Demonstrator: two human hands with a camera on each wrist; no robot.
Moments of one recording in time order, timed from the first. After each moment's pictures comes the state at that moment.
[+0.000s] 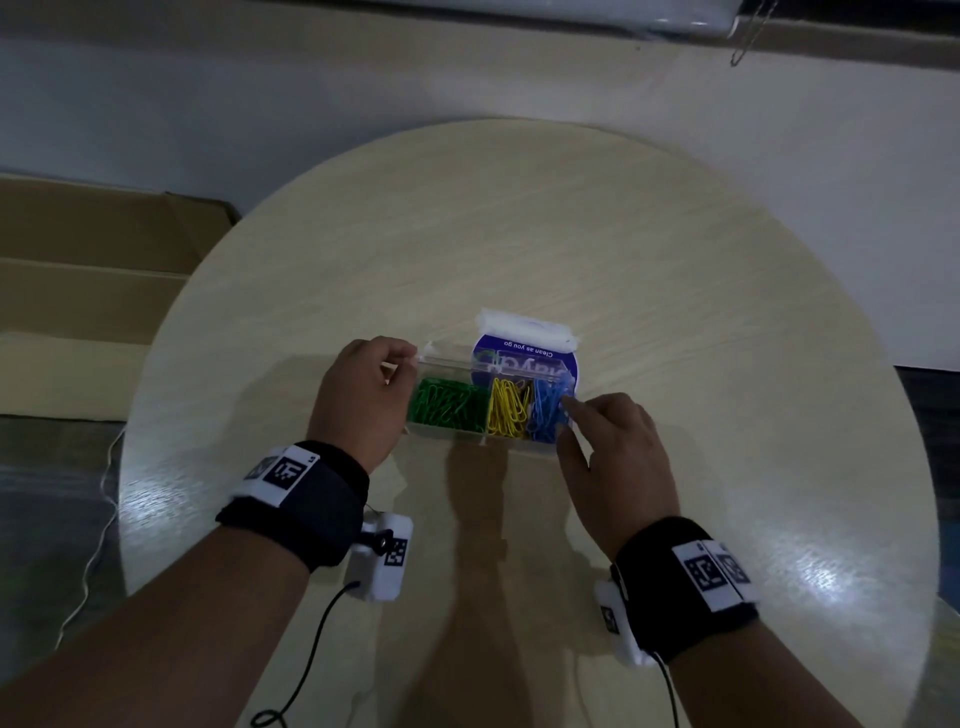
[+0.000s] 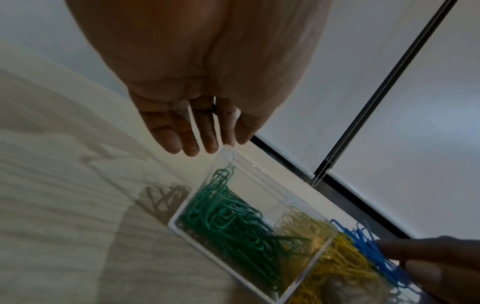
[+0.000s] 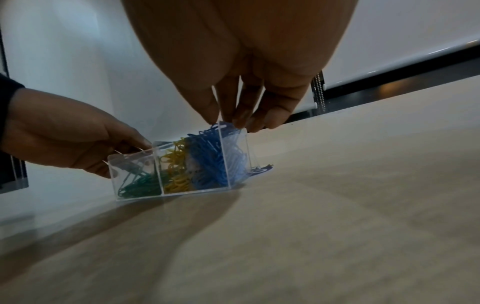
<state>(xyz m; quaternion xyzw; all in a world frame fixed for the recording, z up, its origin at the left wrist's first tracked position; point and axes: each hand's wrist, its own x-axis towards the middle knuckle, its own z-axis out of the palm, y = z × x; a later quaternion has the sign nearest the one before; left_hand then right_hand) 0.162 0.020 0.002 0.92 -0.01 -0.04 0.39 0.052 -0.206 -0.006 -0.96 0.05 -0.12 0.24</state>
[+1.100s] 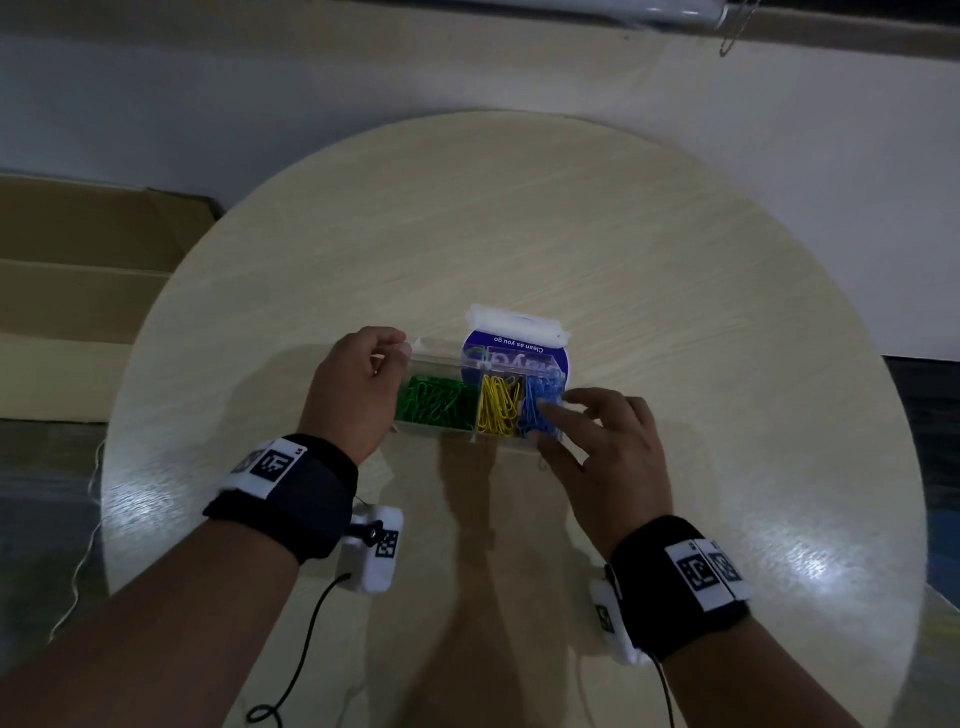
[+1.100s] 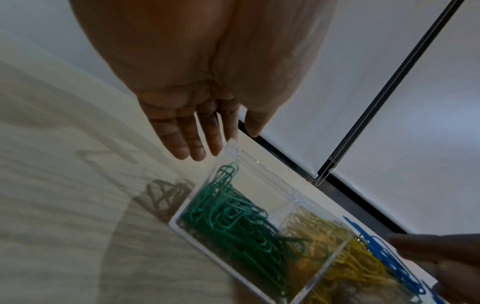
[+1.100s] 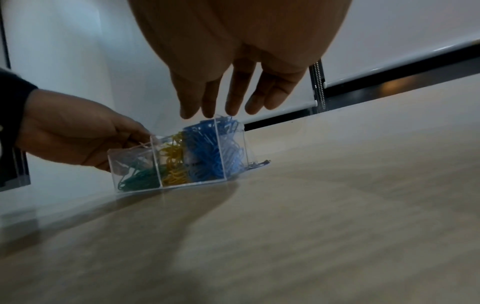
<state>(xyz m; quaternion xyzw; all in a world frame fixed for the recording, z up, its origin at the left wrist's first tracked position) 0.169 0.015 -0.003 0.89 0.00 -0.06 0.44 0.050 -0.212 -0.006 -0.97 0.03 -0.13 0.22</state>
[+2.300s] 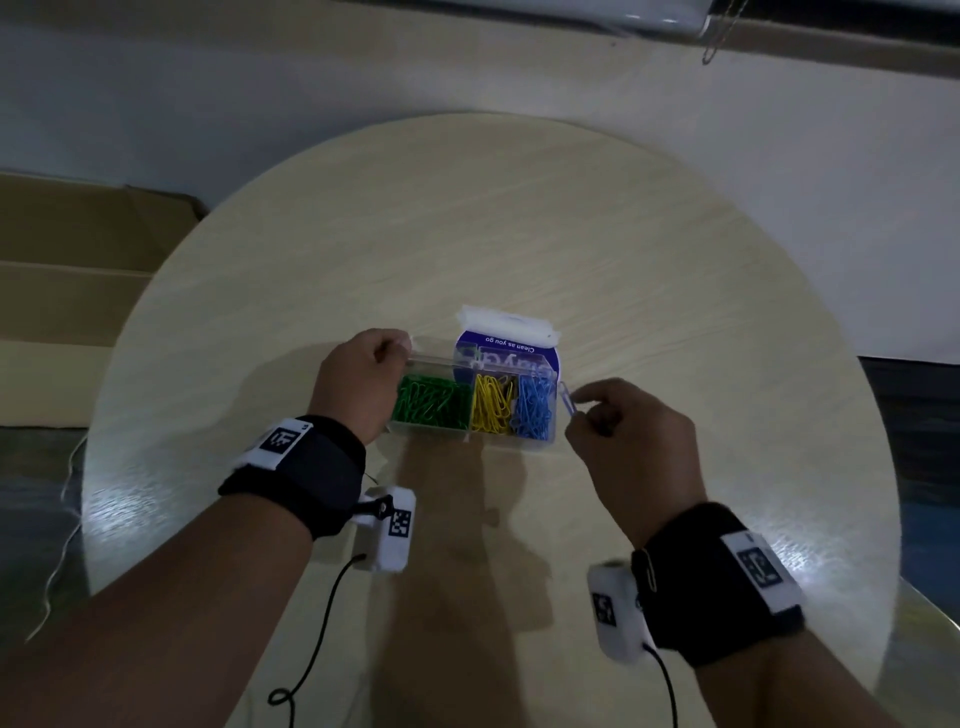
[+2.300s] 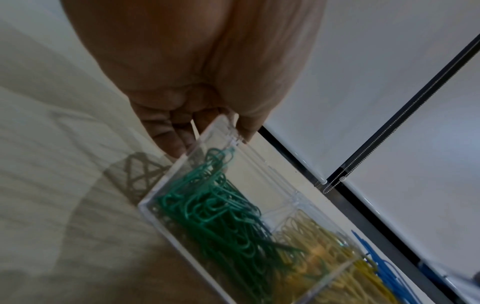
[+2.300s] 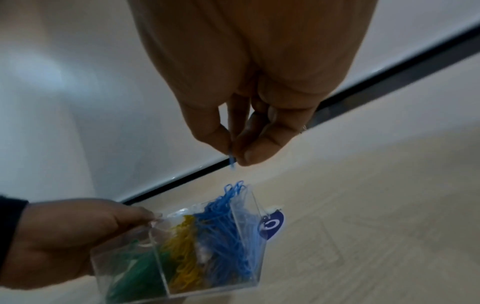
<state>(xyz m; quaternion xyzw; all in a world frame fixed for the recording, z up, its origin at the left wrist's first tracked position) 0.183 0.007 -0.016 0.88 0.03 -0.11 0.46 0.055 -0.214 0.038 -0.92 0.20 -0.08 0.33</state>
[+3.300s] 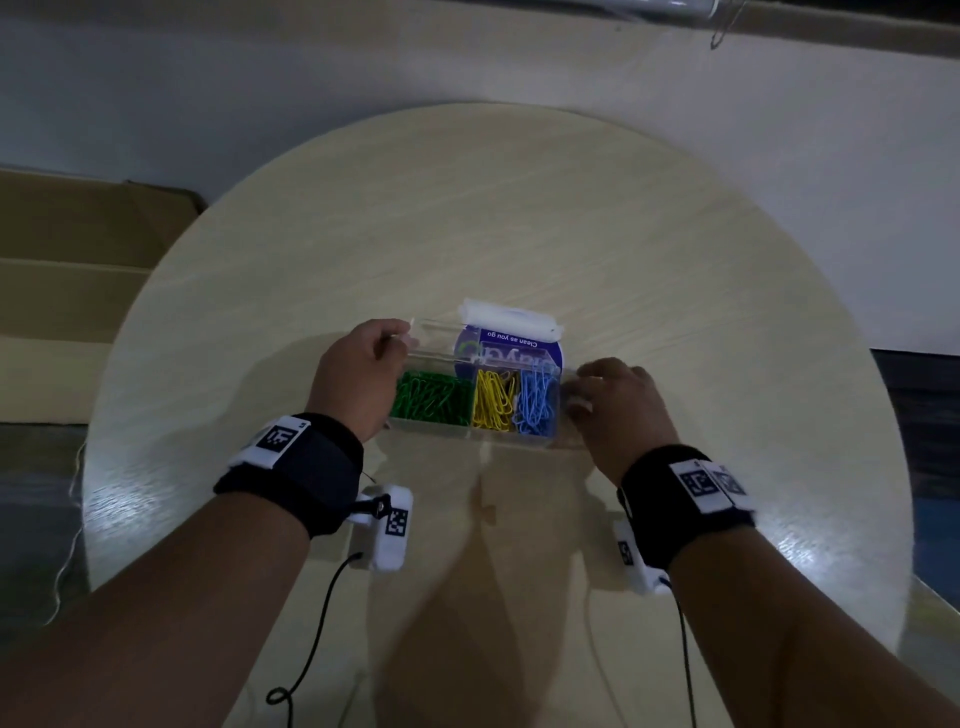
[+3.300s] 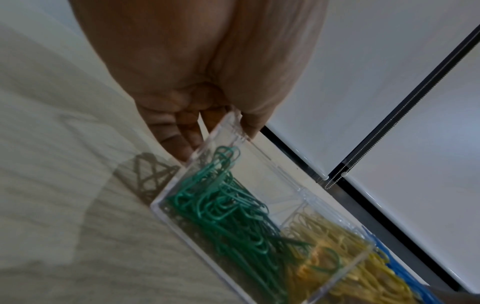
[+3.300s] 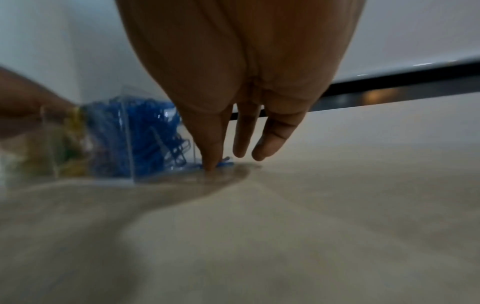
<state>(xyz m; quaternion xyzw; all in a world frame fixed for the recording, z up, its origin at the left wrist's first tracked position) 0.187 0.009 -0.026 0.87 0.04 -0.11 0.49 0.094 -0.245 -0.017 -0.99 0.06 0.04 0.15</state>
